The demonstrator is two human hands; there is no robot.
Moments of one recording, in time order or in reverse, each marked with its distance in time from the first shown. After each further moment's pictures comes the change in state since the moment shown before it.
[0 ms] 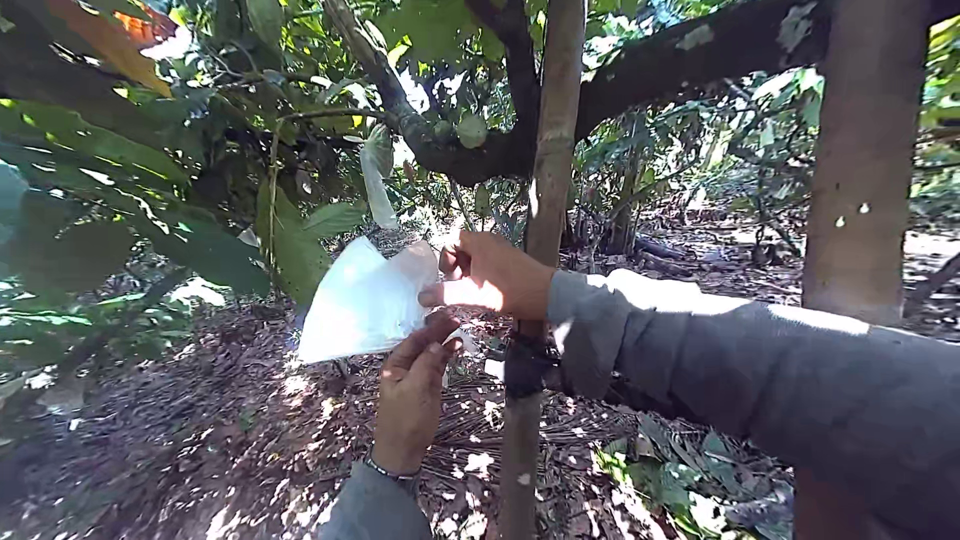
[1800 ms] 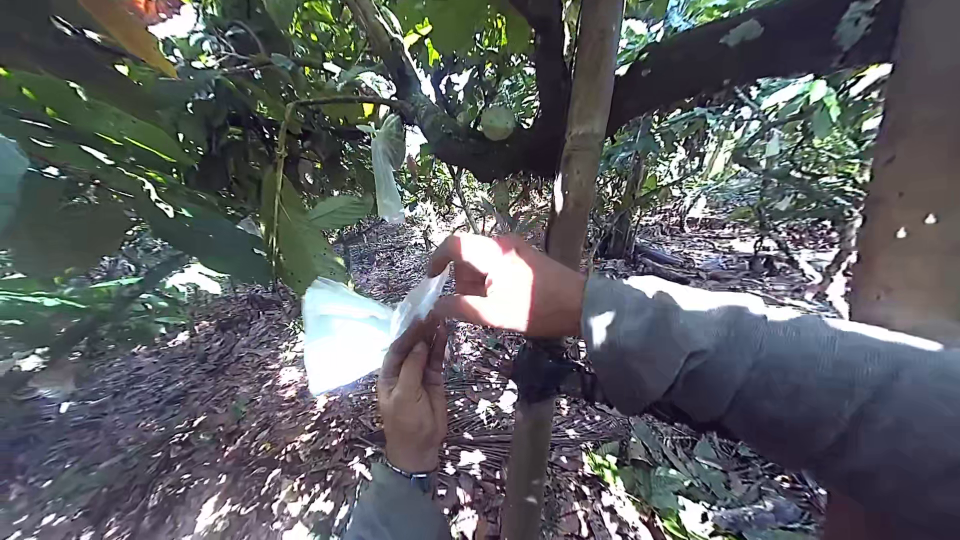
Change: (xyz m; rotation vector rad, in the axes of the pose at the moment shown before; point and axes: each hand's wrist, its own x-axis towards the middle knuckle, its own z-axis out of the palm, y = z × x) left_hand -0.001 -0.019 -0.009 -0.314 0.230 0.177; right_hand -0.013 -0.008 0.007 -0.152 0.048 -0.337
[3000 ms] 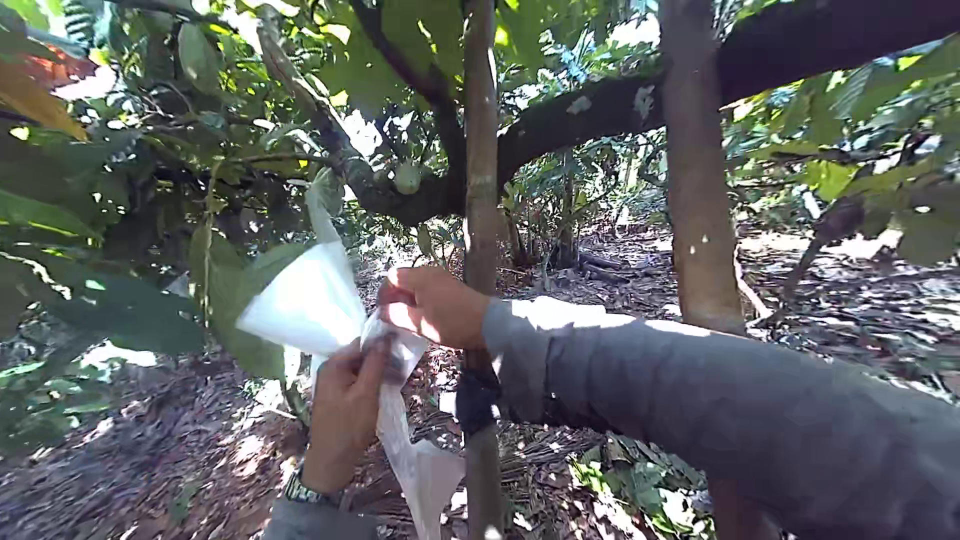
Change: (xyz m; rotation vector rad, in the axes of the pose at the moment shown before) left_hand 0.045 0.027 0.041 1.048 -0.402 0.085; right_hand 0.005 0.016 -0.011 0.102 -0.014 0.151
